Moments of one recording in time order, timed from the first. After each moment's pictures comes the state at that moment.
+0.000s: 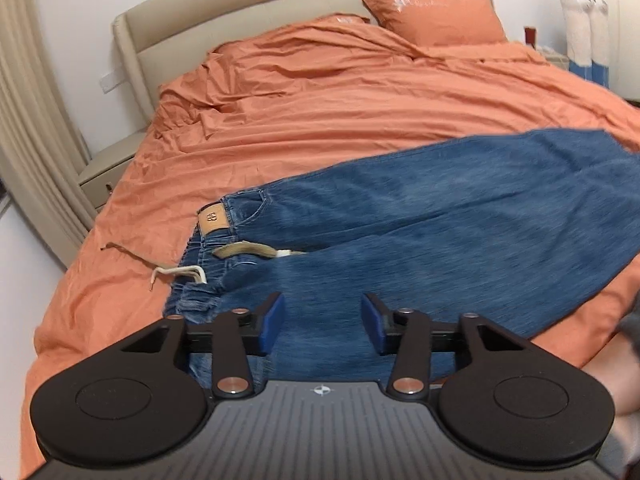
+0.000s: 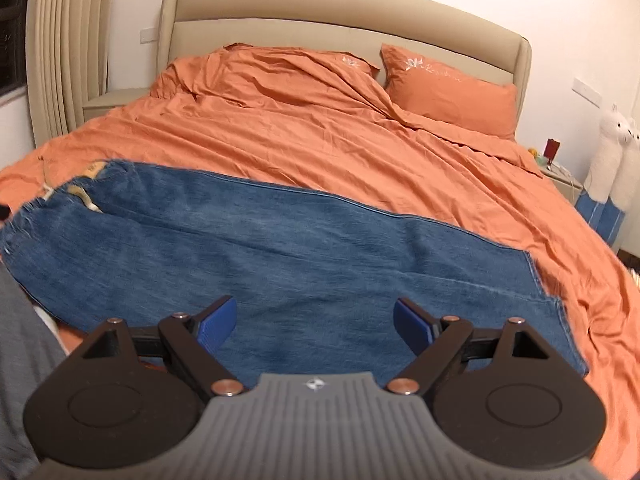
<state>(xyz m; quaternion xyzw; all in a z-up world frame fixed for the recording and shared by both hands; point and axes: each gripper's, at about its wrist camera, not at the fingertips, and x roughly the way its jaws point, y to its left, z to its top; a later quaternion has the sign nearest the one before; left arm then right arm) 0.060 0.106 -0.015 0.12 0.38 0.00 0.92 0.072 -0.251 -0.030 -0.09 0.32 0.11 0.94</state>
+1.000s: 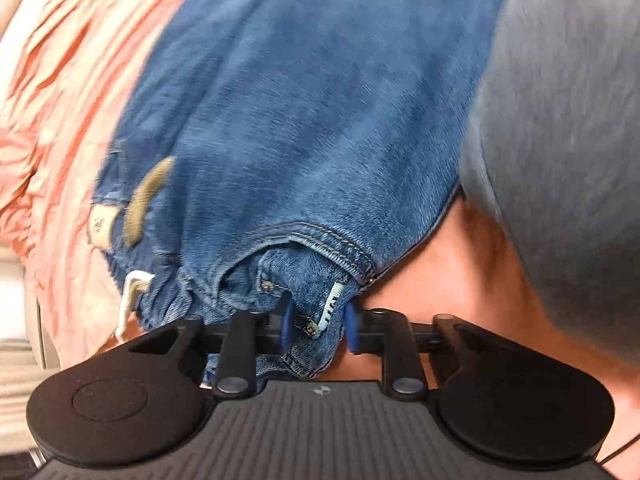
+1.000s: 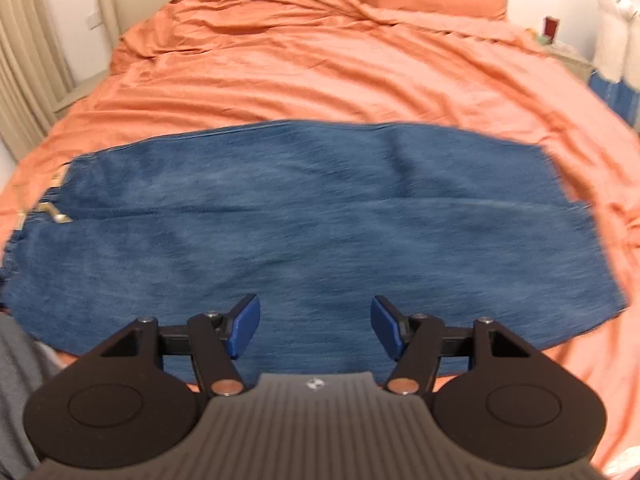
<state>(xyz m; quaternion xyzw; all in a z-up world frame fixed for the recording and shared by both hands) 0.100 0.173 -0.140 0.47 0.49 -0.23 0.69 0.155 -0.313 -0.052 0.01 0.45 0.09 0.89</state>
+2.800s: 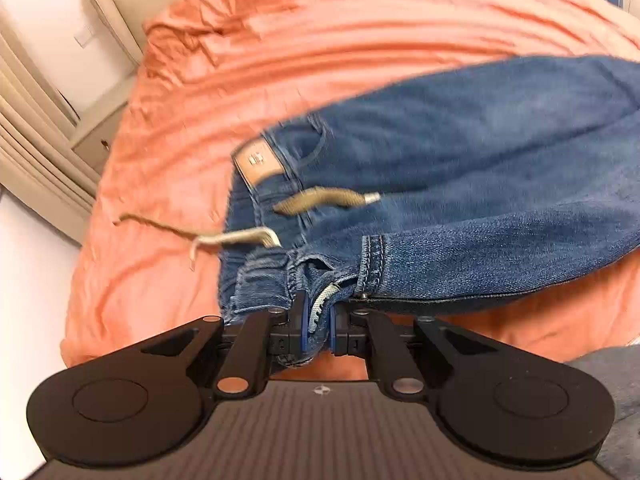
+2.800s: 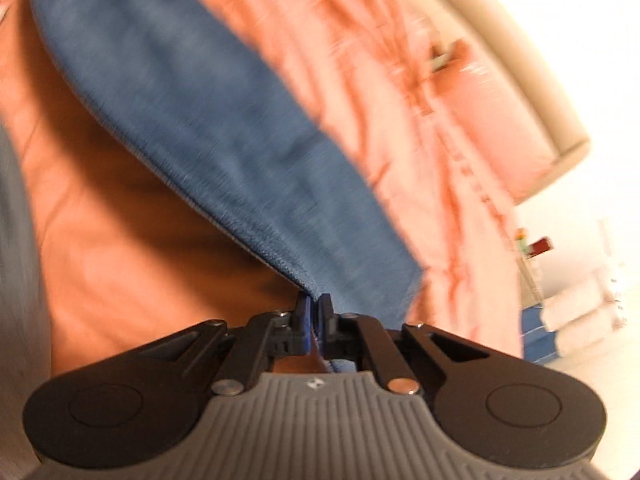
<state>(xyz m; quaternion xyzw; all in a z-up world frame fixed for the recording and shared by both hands) 0.132 0.195 -0.023 0.16 0.49 0.01 0.85 0.128 -0.425 -0.064 -0.40 0.32 0.15 0.84</state>
